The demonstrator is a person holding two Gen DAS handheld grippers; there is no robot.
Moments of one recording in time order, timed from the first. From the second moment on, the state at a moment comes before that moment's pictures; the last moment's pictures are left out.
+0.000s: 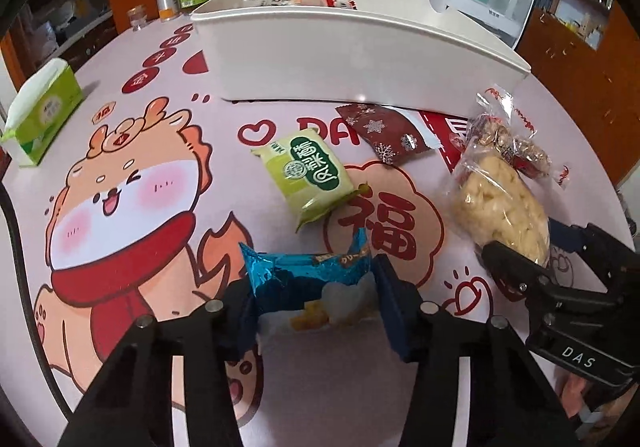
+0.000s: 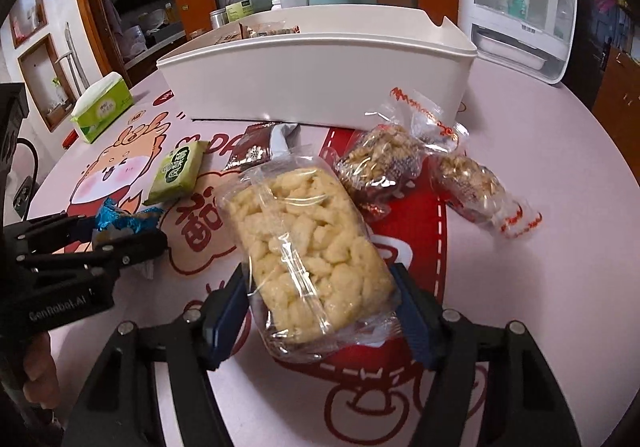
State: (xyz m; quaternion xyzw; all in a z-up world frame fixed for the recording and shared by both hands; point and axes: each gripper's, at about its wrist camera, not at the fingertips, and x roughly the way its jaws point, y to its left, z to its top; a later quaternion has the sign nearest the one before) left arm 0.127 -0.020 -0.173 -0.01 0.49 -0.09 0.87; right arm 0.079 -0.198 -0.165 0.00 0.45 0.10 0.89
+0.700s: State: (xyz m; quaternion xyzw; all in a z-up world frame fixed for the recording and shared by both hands) left arm 0.091 0.019 -0.123 -0.02 0.44 -0.10 0.89; right arm 0.049 -0.171 -0.102 0.00 0.40 0.07 0.91
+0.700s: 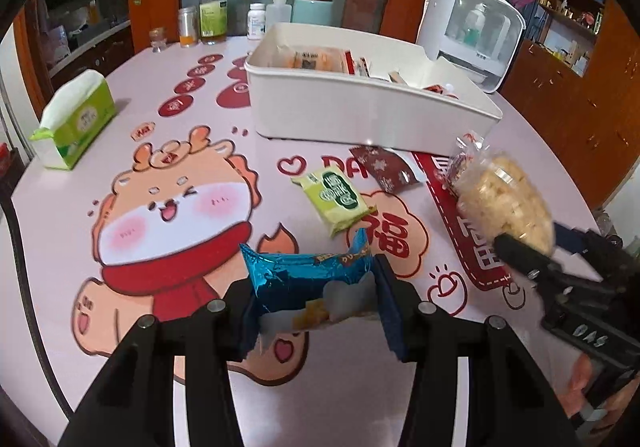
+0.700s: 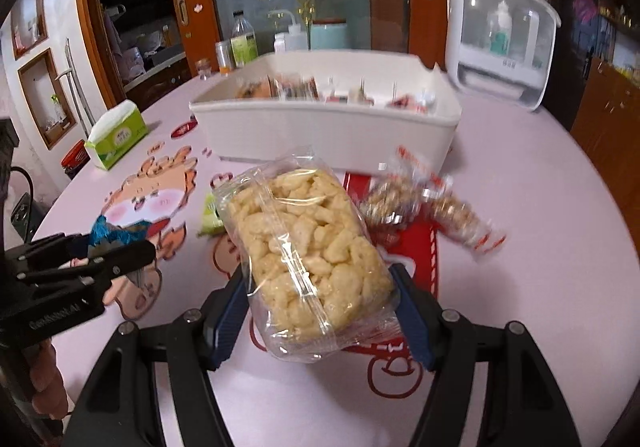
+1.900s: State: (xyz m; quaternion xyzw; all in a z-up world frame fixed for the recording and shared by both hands) left arm 0.416 -0.060 -0.014 0.04 0.46 -0.04 0.89; right arm 0.345 -0.213 -0.002 -0.04 0.44 -0.04 0.90
